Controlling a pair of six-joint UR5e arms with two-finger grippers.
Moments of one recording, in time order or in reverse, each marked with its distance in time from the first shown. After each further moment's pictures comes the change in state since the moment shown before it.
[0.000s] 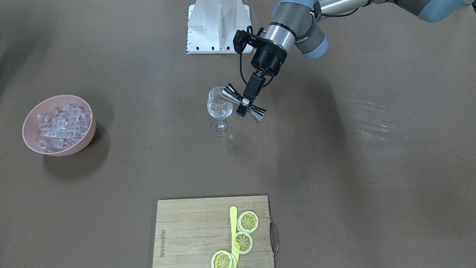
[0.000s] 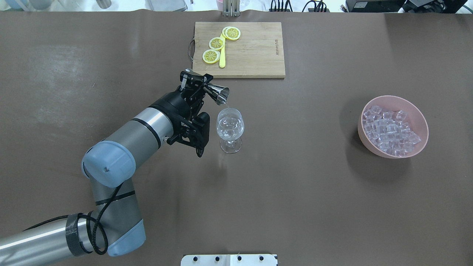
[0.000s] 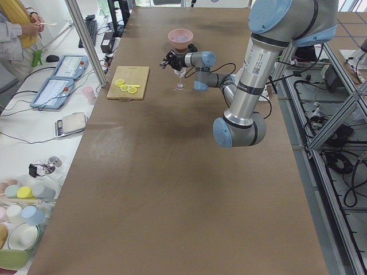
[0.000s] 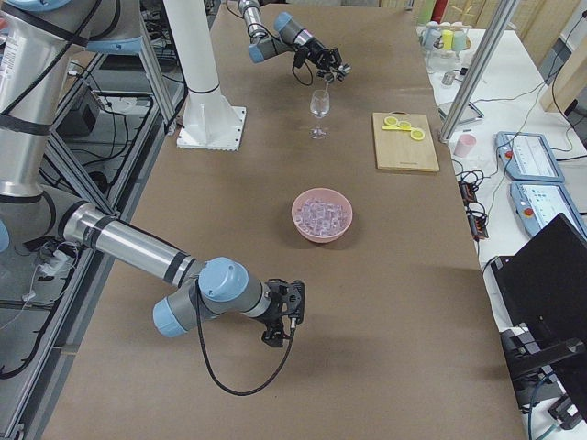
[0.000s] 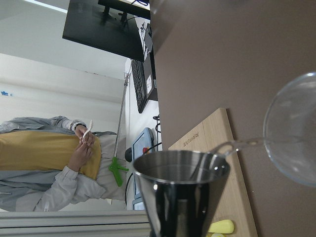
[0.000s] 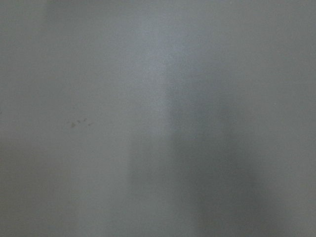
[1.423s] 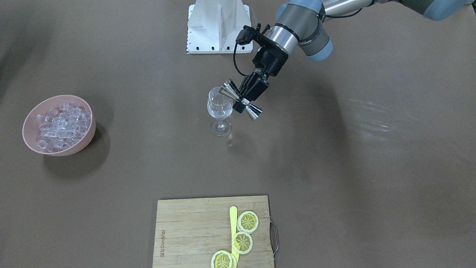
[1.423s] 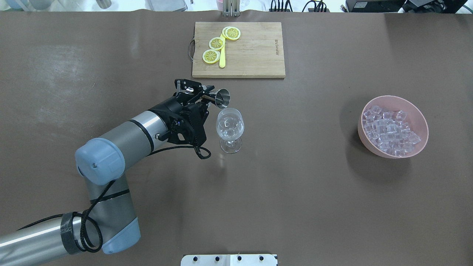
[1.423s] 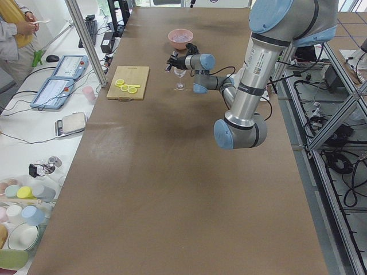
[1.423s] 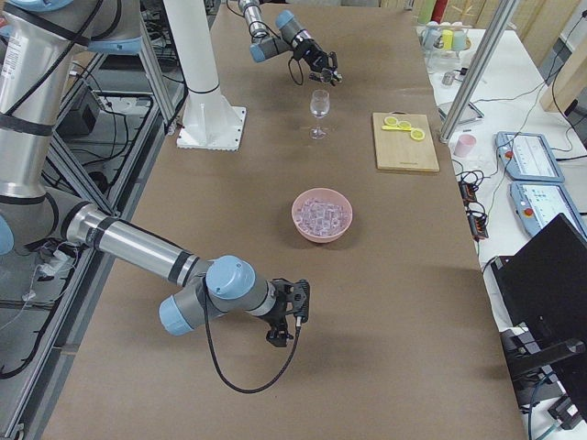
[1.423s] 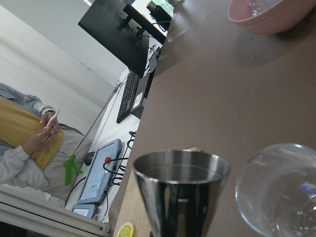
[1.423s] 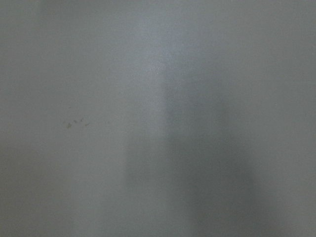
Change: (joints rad) left arm -0.010 0.023 0.001 -0.037 -0.119 -0.373; right arm -0.019 0.012 -0.002 -0.023 -0.018 -0.002
